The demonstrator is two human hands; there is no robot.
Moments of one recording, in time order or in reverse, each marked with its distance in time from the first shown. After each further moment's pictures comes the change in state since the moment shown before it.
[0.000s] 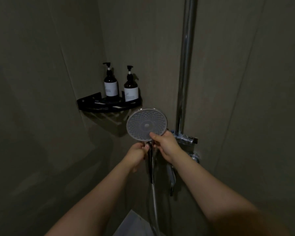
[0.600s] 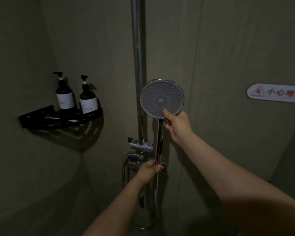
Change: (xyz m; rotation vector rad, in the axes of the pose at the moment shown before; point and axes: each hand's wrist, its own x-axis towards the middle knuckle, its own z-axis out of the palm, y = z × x) left_hand 0.020 -0.030 0.134 0.111 -0.320 -0.110; right_hand -0.023 -0.120 -0.093 0.098 0.388 -0.290
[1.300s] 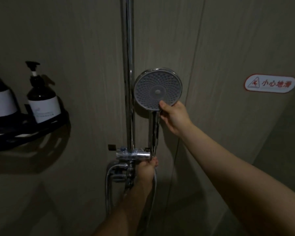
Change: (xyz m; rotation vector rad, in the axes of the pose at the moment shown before) left_hand 0.094 -0.024 0.006 -0.399 0.034 -0.133; right_hand 0.063 0.024 0.003 -0.010 0.061 -0.126
